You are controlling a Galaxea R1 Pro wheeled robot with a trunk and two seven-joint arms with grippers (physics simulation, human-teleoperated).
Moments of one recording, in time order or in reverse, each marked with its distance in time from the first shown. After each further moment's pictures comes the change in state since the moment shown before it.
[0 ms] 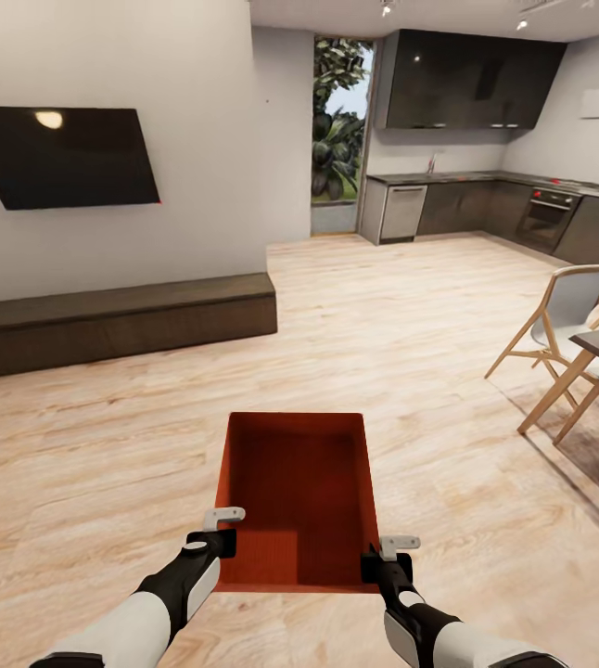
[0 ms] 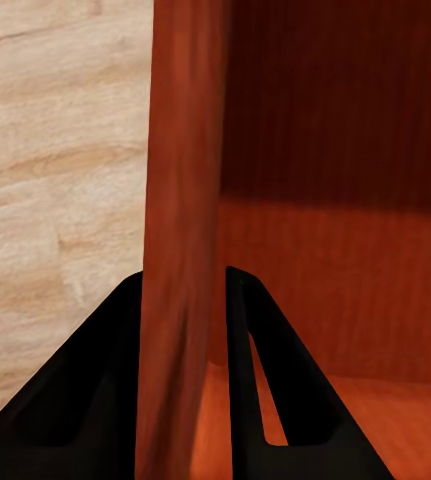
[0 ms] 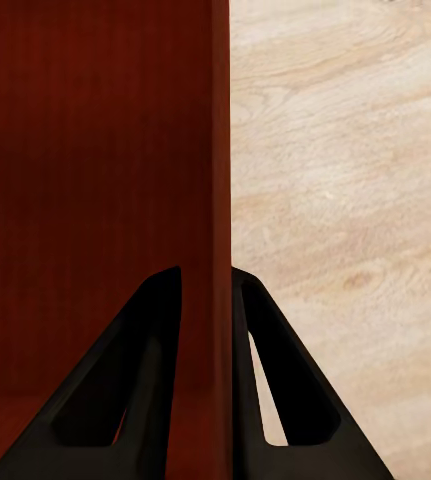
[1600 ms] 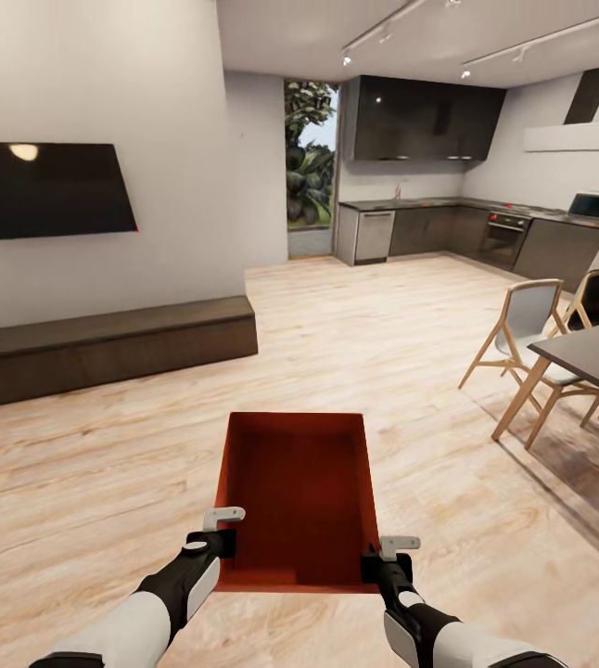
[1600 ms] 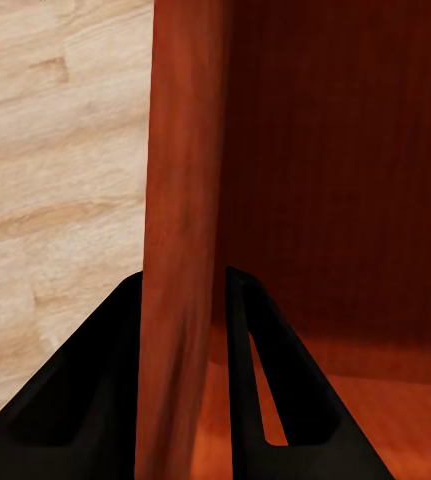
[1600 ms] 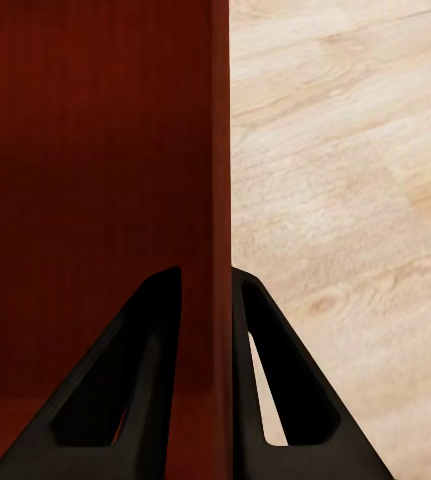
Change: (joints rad) left arm 0.000 0.000 -0.001 0.000 0.000 0.000 0.000; right arm 0.000 0.001 0.003 0.001 -0.005 -0.001 -0.002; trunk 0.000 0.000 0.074
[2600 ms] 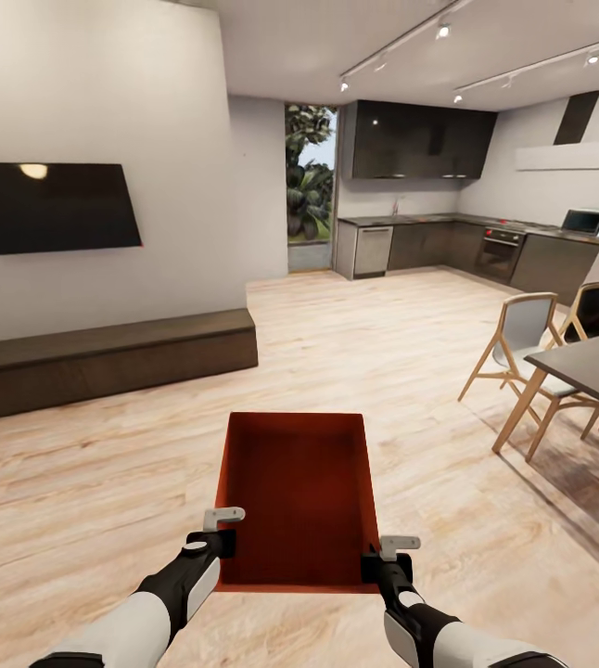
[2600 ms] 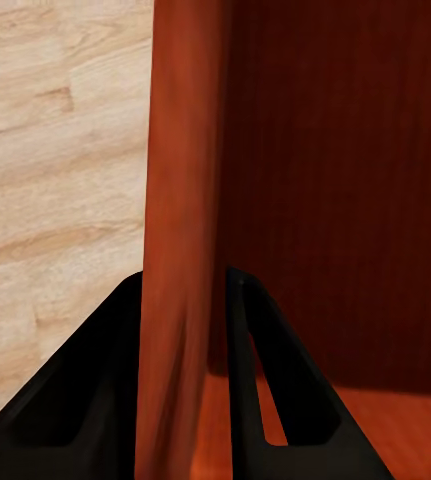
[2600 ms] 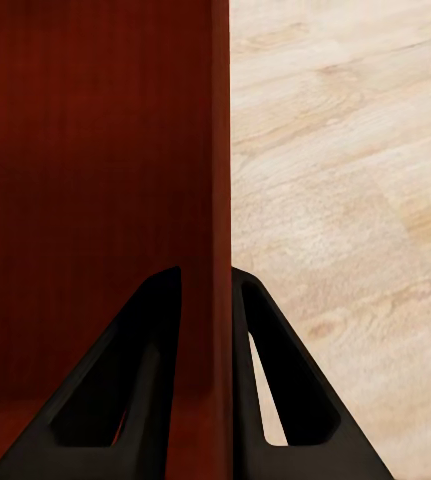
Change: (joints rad) left arm 0.000 0.000 0.002 0.000 0.000 0.000 -0.001; right arm 0.000 -0.001 -0.004 0.000 0.006 0.001 0.001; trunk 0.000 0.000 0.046
